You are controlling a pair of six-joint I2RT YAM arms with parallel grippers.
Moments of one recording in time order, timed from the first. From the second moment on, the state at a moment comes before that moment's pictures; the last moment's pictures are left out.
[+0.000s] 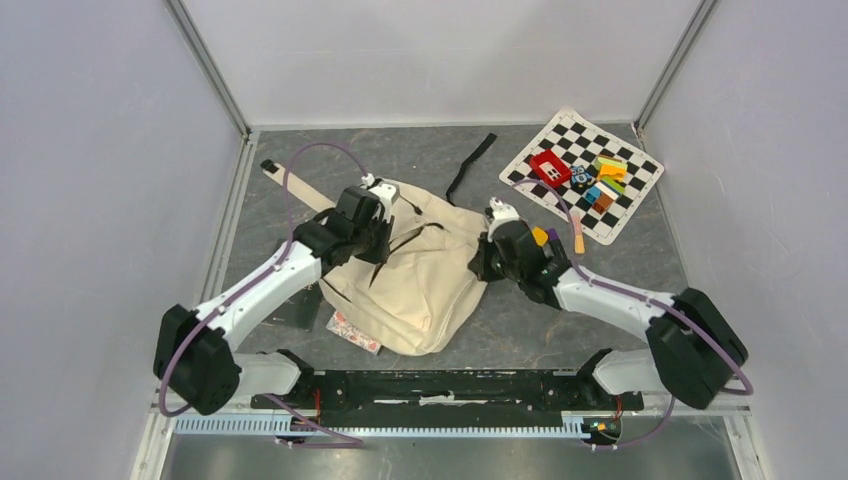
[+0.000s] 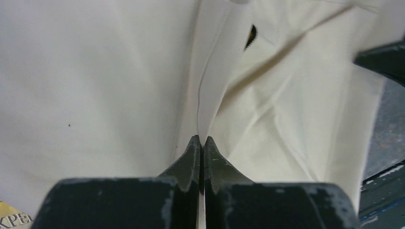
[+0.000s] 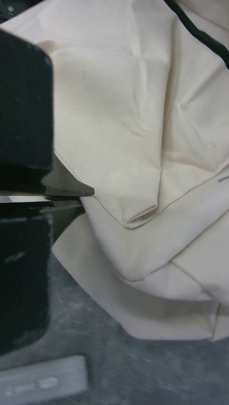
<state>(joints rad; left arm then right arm) -0.57 1.31 0.97 -0.54 -0.01 -0.19 0.70 1.28 0.59 0.04 0.04 0.54</state>
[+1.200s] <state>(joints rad) -0.57 0.95 0.49 -0.20 -0.08 -0.85 0.99 1.57 1.17 -0.25 0.19 0.18</state>
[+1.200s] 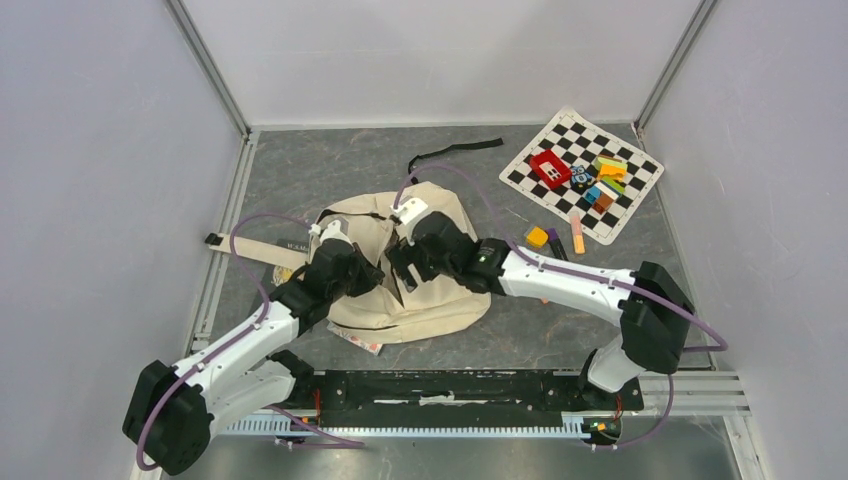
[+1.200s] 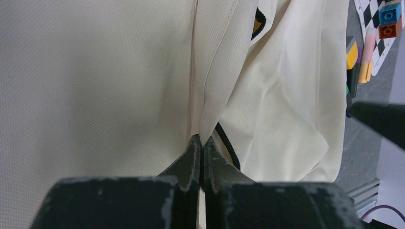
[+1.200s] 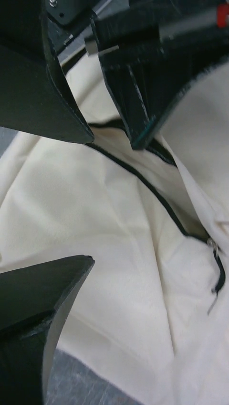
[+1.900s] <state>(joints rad) -0.57 0.92 0.44 -0.15 -0.08 -0.91 1.14 1.79 1.27 -0.35 0.38 0.26</state>
